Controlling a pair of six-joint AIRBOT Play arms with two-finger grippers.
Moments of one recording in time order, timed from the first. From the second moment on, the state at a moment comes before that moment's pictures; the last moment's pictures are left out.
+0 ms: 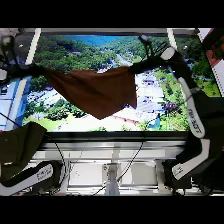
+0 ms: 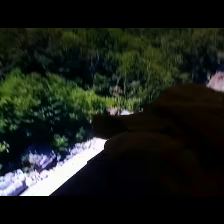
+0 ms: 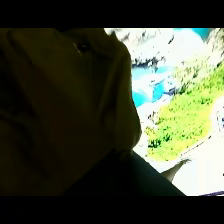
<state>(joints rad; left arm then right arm) 0.21 -1.20 1.20 1.14 -0.67 -1.15 0.15 -1.72 1.74 -0.95 1.06 1.06</state>
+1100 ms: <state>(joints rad) 0.15 -1.10 1.20 1.06 -0.48 -1.17 0.24 -1.12 1.49 -1.18 1.08 1.20</state>
